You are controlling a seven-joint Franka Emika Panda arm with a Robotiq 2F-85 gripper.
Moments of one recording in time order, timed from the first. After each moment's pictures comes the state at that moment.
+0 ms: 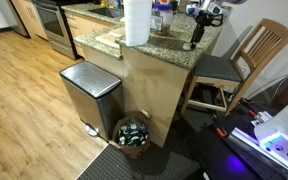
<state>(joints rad) -0.03 -0.04 0.06 -2.35 0.23 2.38 2.18</state>
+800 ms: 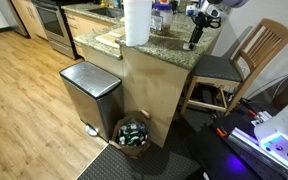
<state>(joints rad) -0.03 0.00 0.04 -2.34 0.23 2.46 2.16</state>
